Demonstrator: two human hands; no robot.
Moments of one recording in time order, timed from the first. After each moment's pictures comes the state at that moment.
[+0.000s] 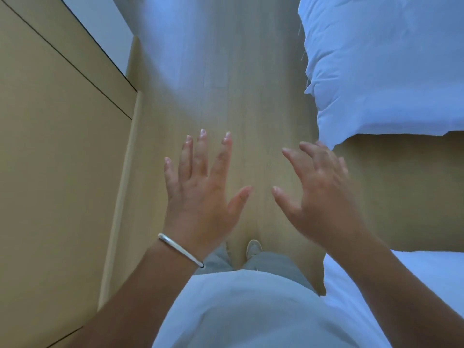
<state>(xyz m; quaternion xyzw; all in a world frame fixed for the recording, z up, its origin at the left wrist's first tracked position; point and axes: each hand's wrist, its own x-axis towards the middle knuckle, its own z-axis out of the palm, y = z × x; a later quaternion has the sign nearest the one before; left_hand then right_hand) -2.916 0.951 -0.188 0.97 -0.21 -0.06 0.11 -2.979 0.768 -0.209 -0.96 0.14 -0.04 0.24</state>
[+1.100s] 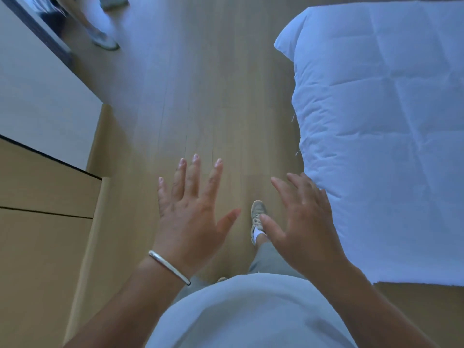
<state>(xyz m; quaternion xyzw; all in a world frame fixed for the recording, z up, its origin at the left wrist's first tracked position) -2.303 0.710 -0.227 0.97 -0.21 -0.10 0.10 -2.382 0.528 -0.240 -0.96 0.17 0.01 0.23</state>
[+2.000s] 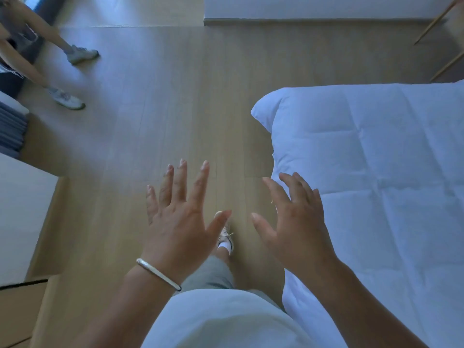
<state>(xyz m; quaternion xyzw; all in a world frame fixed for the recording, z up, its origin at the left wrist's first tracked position) -1.878 0.419 -0.210 0.97 -0.19 -0.08 0.14 -1.953 0.238 -0.221 -0.96 0.17 -0.01 0.22</state>
